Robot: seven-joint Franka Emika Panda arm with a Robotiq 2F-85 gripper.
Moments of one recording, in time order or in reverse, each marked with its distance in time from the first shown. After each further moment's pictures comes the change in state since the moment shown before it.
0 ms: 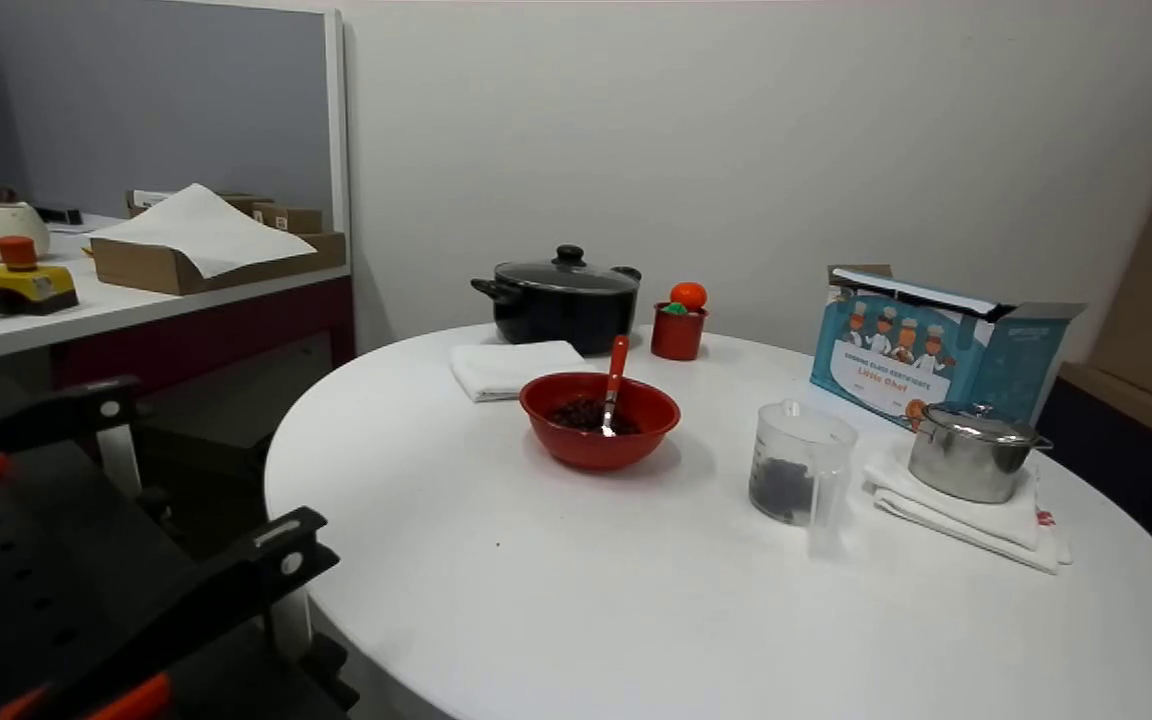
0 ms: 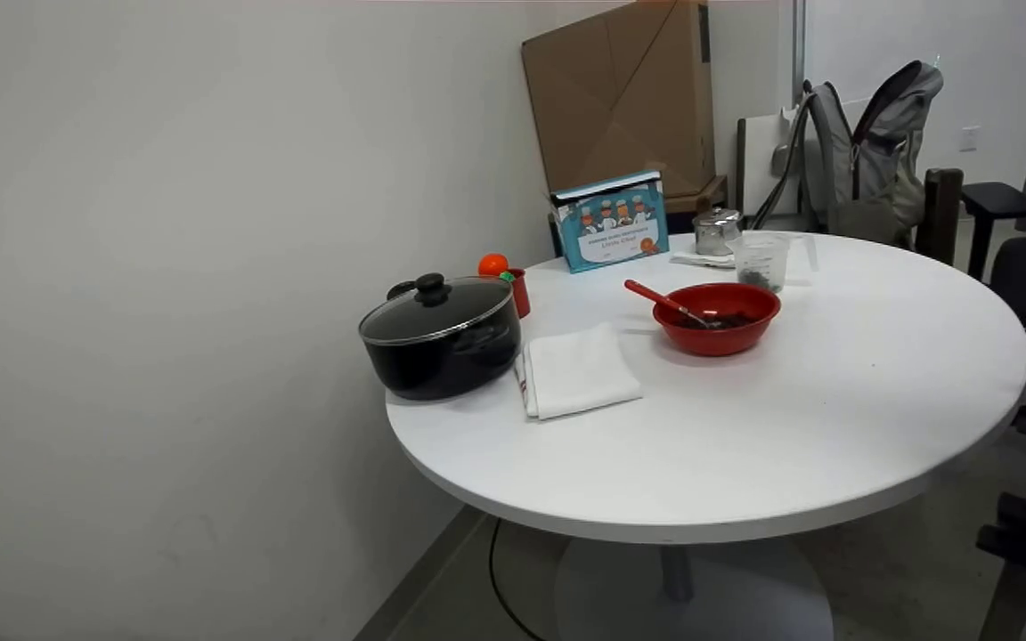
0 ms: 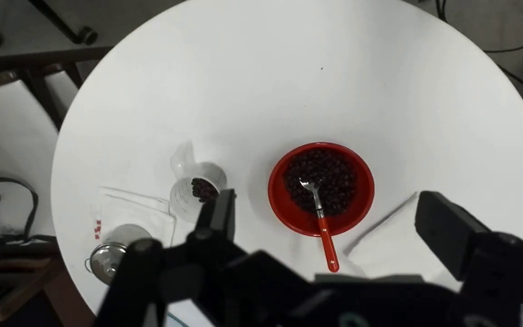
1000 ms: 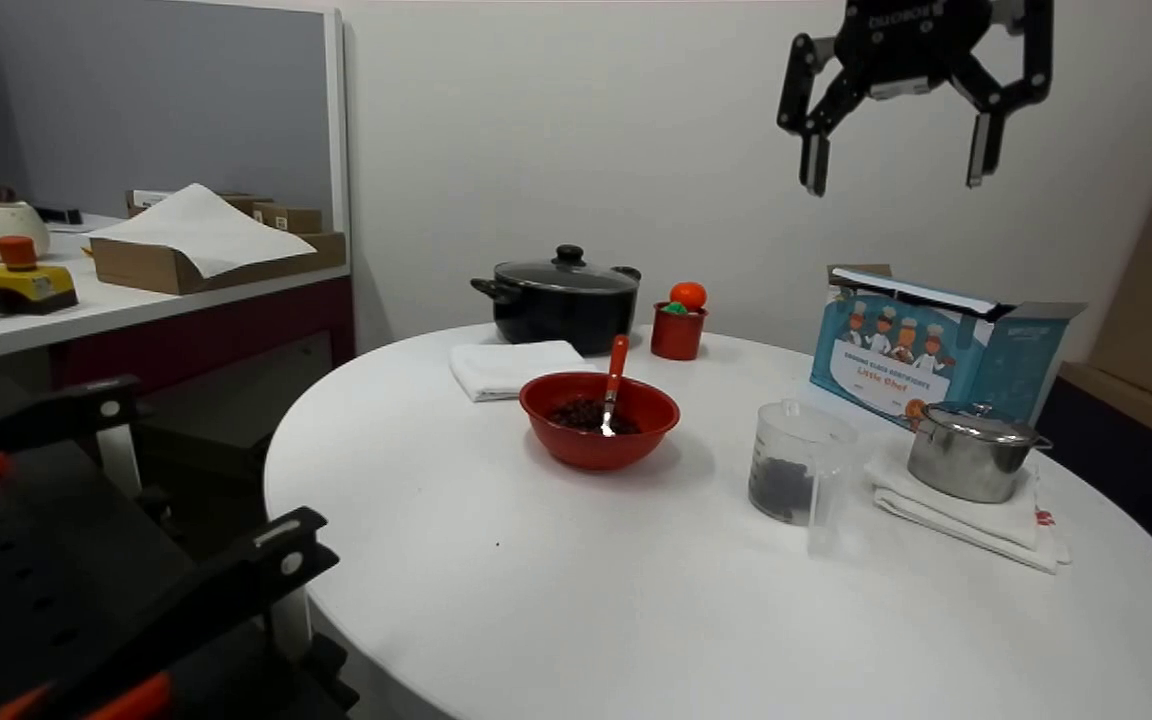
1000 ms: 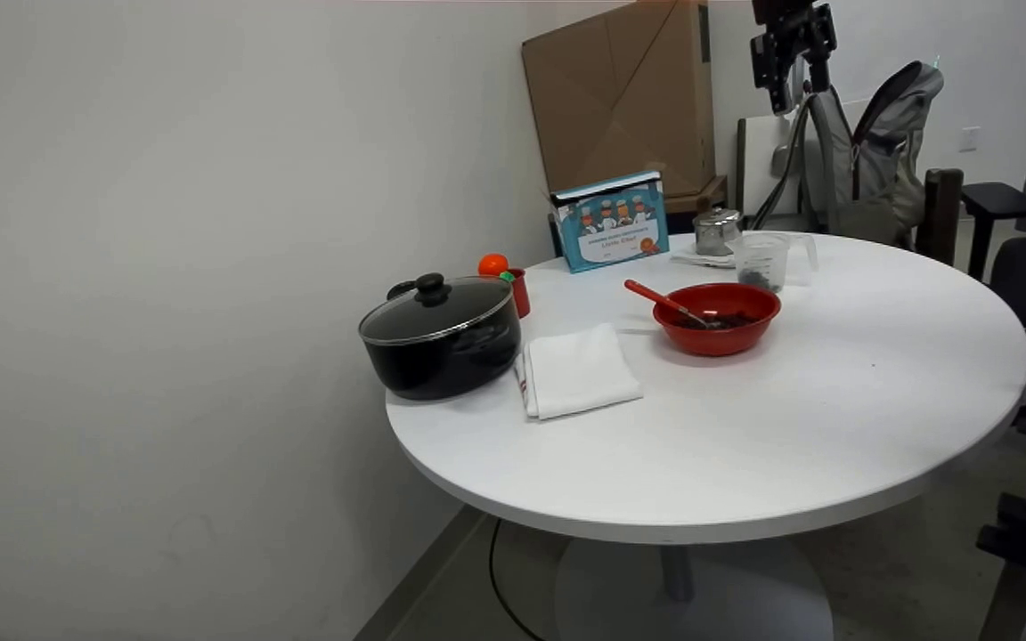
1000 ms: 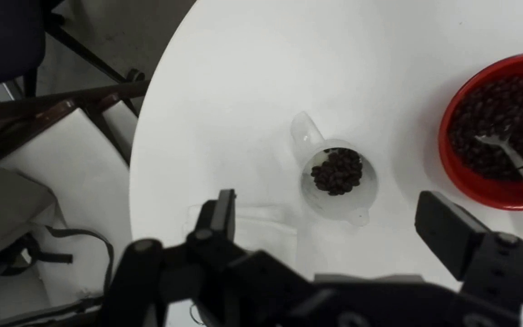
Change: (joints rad) arm -0.073 0.731 -0.119 0.528 0.024 0.111 0.063
